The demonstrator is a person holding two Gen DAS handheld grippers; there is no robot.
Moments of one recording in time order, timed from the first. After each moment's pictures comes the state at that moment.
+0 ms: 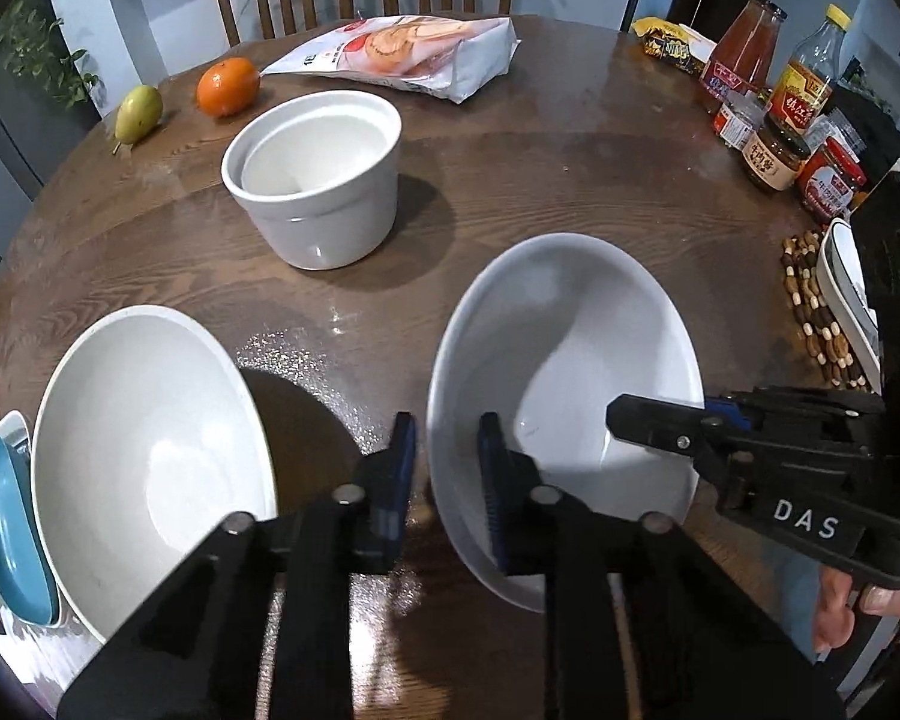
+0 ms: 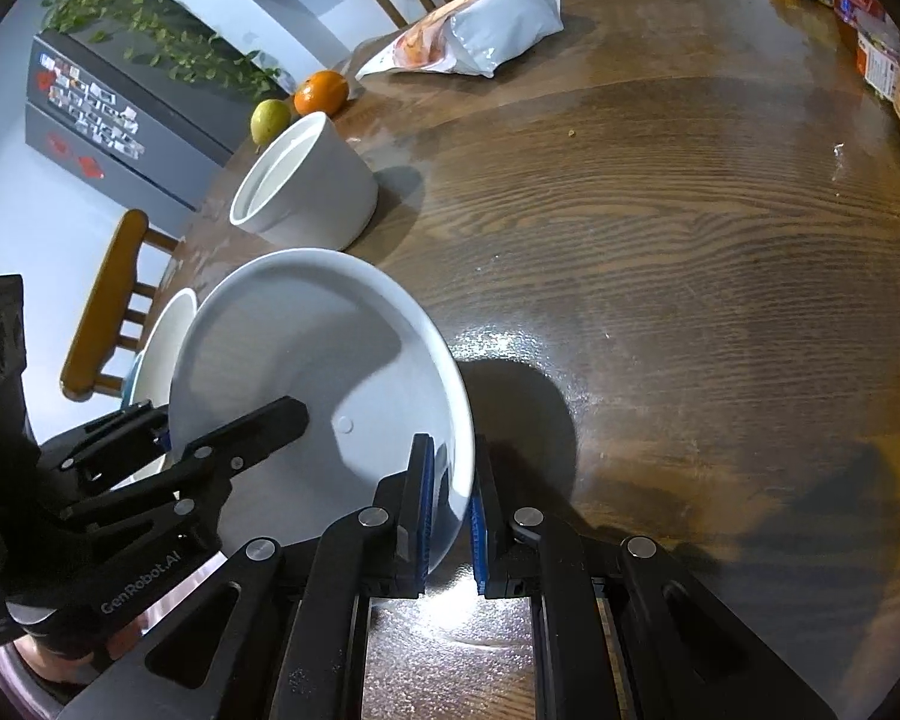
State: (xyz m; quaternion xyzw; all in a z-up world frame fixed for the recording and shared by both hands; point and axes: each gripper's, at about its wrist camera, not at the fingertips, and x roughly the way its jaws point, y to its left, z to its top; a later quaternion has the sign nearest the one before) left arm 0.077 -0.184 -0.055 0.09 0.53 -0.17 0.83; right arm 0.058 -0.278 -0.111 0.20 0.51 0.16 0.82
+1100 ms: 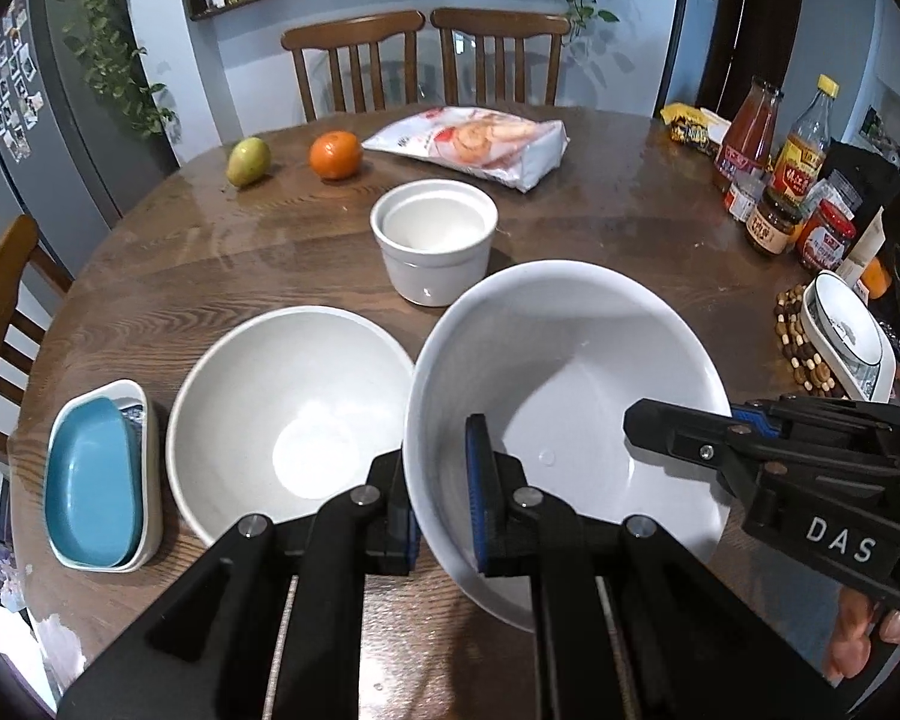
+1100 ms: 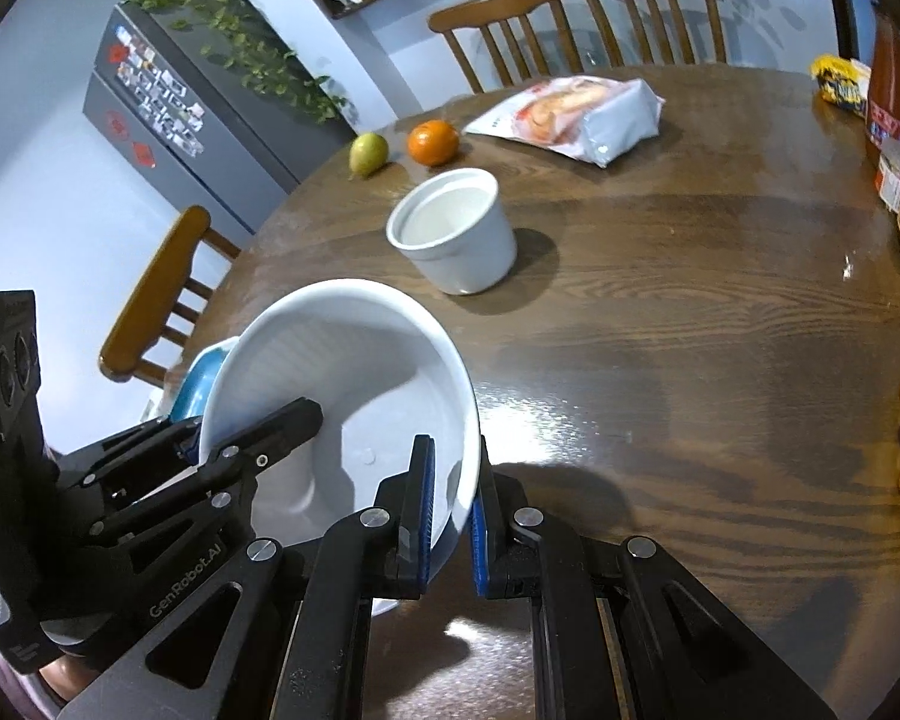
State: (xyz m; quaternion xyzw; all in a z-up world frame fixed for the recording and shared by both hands) left arm 0.028 -0.133 -0.002 0.07 0.44 -0.12 0.89; right arm 0.016 -0.227 -0.045 0.16 0.44 0.18 0.87
